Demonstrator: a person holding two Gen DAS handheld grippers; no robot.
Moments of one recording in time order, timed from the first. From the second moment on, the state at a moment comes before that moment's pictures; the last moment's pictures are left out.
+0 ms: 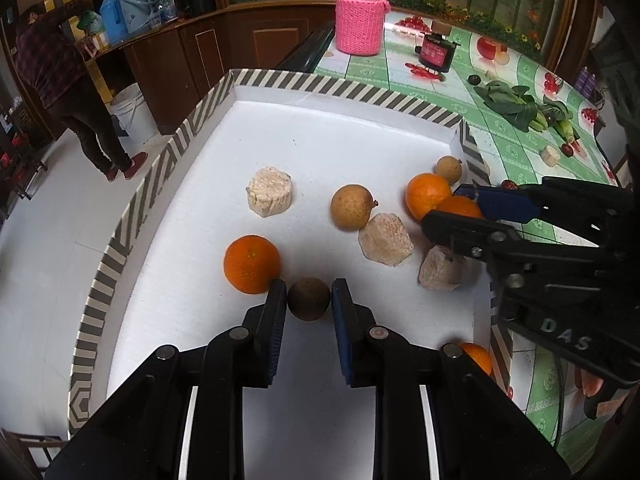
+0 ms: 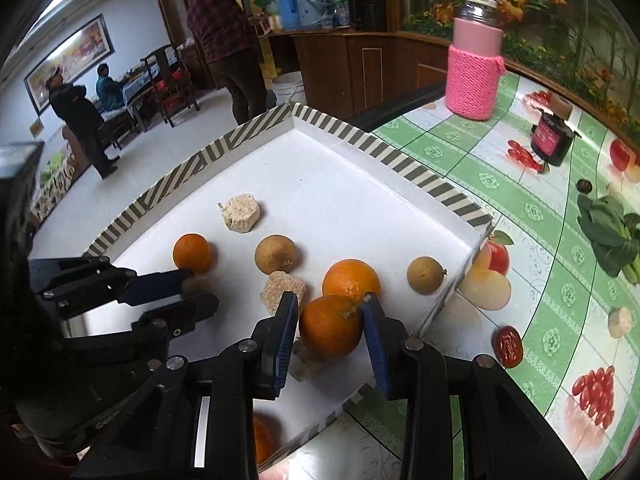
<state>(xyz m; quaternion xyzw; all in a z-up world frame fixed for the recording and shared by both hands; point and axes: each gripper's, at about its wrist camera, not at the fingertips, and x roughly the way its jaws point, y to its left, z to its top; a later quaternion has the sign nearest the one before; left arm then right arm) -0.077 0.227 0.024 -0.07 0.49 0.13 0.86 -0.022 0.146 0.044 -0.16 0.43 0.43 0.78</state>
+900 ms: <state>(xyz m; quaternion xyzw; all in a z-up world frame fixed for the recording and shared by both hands) -0.080 0.200 0.046 -0.08 0.46 0.10 0.88 -0.037 0.049 0.068 -0.12 0.42 0.39 0.81</state>
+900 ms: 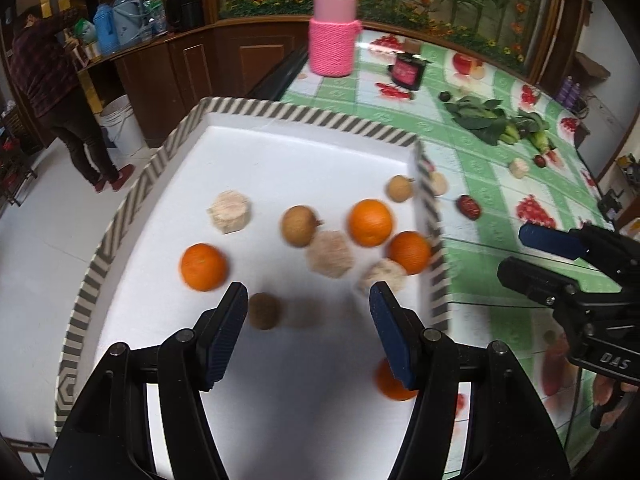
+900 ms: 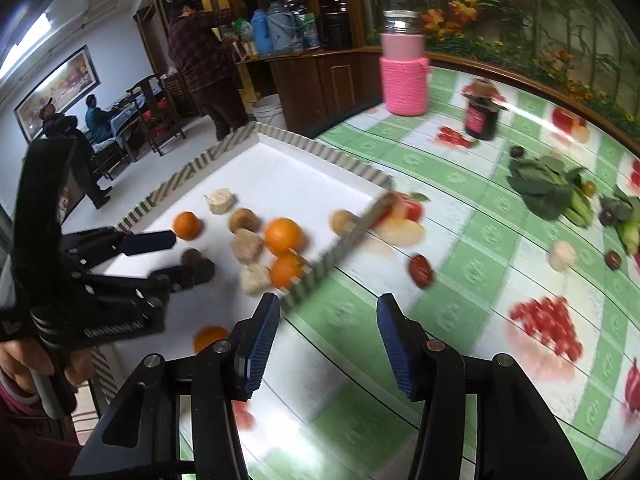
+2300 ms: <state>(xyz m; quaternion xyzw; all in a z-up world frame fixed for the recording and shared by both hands) 0.030 0.070 0.033 -0.05 0.48 0.03 0.87 0.027 -0.094 0.058 -0.07 0.45 0.28 0.85</state>
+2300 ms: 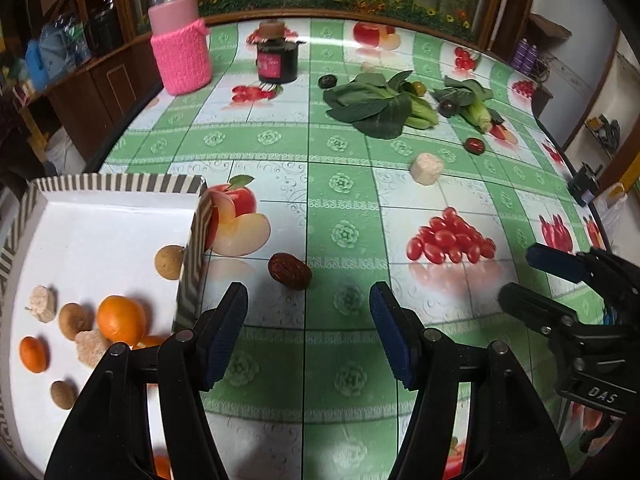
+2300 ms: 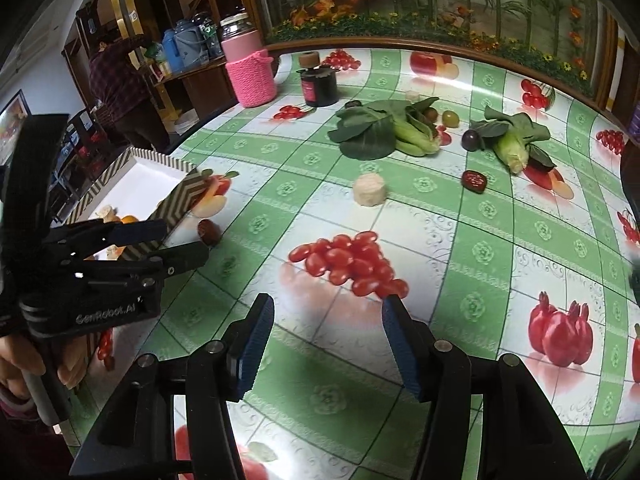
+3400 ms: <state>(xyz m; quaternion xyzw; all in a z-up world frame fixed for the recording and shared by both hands) 0.036 0.085 0.029 -0.05 0.47 0.01 0.88 0.118 -0.070 0.042 -0.08 0.45 0.27 0.85</state>
